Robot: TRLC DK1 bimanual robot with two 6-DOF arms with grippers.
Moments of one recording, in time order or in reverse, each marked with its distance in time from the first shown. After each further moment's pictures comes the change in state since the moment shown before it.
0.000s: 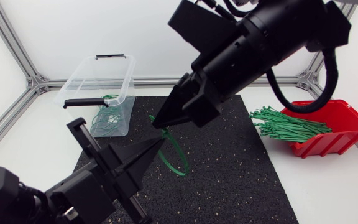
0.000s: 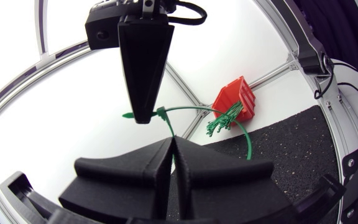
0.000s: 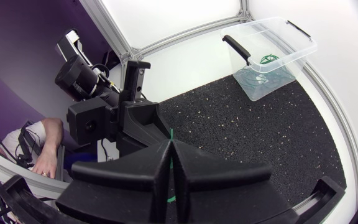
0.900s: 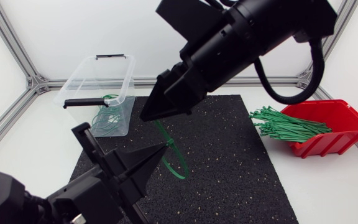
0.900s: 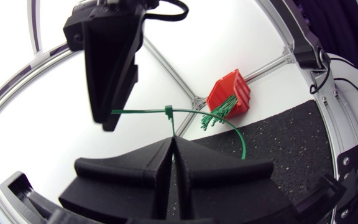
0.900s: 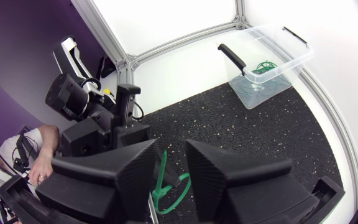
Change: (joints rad) left arm -0.042 -0.013 0.026 -0.092 -0.073 0.001; right arm 0.003 0.040 0.057 0.024 0.023 0.033
